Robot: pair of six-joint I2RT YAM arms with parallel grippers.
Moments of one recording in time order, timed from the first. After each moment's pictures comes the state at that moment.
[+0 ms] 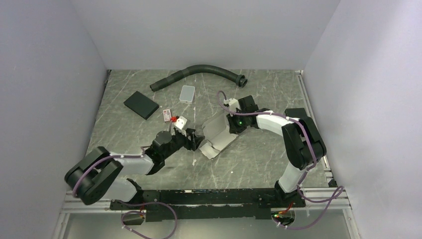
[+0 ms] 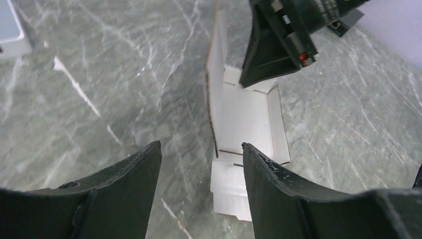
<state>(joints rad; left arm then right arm) -0.72 1.38 0.28 1.00 0.10 -0.23 0.41 1.72 0.97 -0.24 -0.34 -0.17</state>
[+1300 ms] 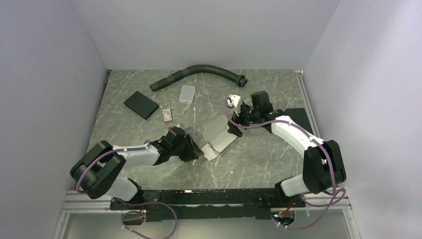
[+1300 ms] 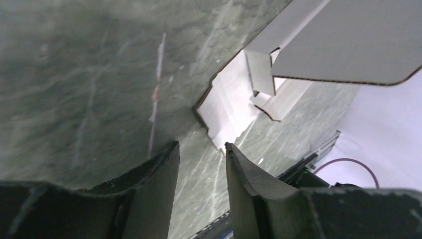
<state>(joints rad) -0.72 1.40 0.47 0.13 0.17 -1.17 0.36 1.42 0.92 -0.29 -0.58 -0.59</state>
